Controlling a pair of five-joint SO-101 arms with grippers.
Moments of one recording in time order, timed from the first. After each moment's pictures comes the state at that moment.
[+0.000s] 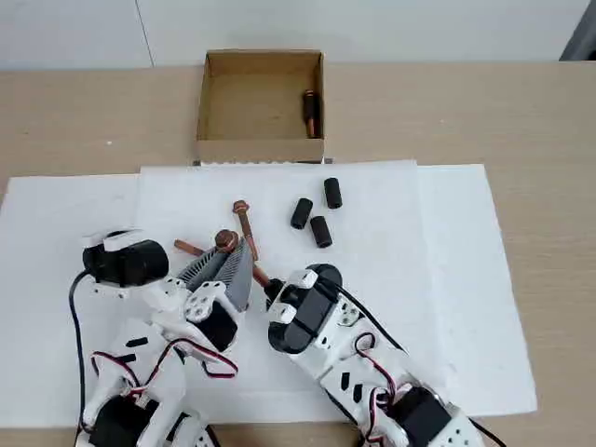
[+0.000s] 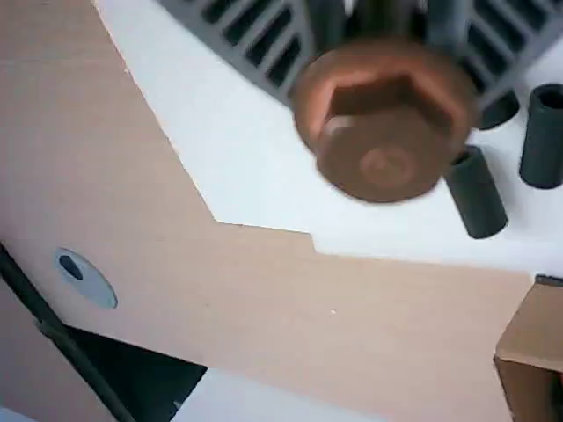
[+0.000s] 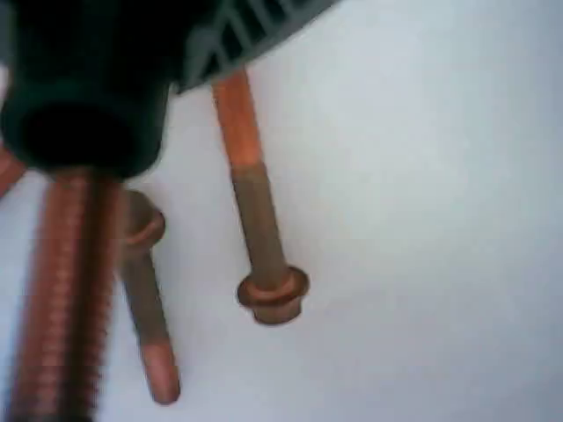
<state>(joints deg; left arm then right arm) 22.5 -103.3 76.1 52.4 37.5 -46.2 -103.7 87.6 48.1 7.2</state>
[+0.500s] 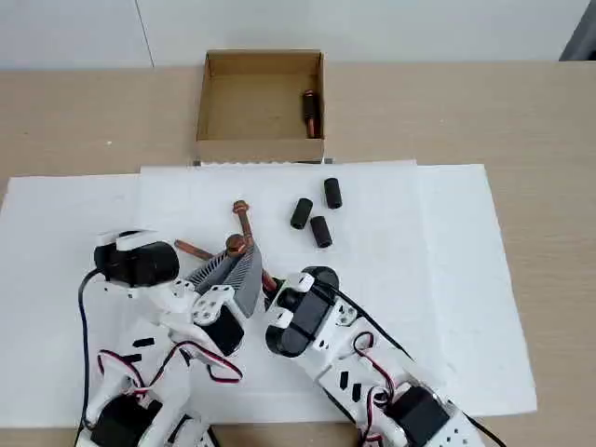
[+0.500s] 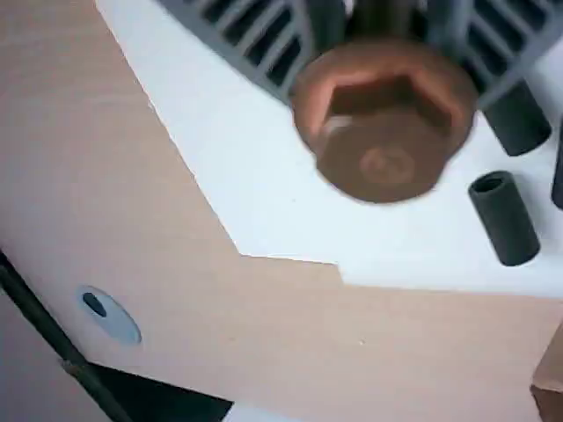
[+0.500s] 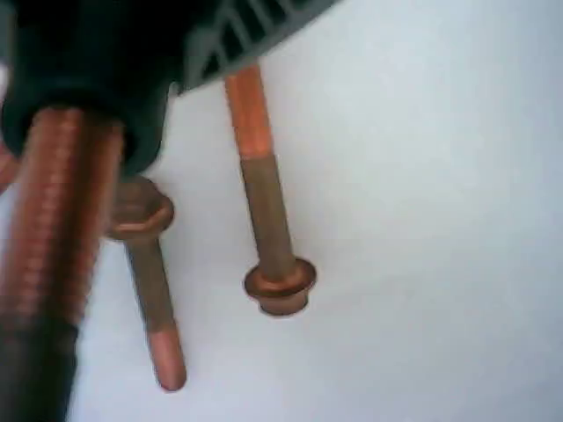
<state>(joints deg) 25.8 -103.3 76.8 52.4 37.2 -46.2 -103.7 88.4 46.3 8.8</state>
